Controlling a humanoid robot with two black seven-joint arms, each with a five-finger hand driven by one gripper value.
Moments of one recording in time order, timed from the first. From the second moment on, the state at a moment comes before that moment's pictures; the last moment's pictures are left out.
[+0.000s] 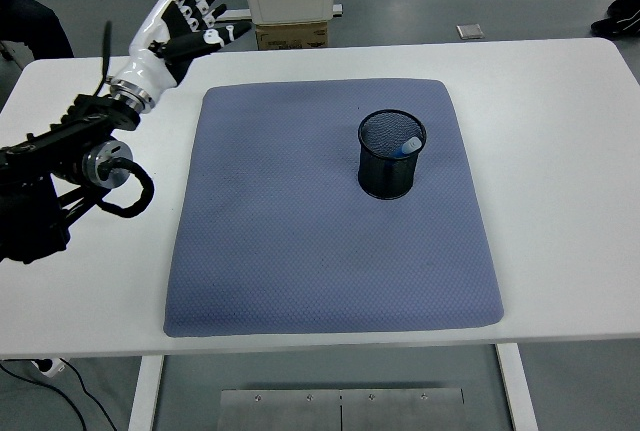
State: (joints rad) left arm -1.01 0.39 -0.25 -0.81 -0.04 -0.04 -0.57; right arm 0.01 0.00 0.44 0.22 0.11 0.06 0.12
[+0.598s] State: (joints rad) left arm -0.88 0.55 -0.32 -0.58 -0.10 0.01 -0.57; right arm 0.01 0.00 0.44 0.22 0.11 0.06 0.12
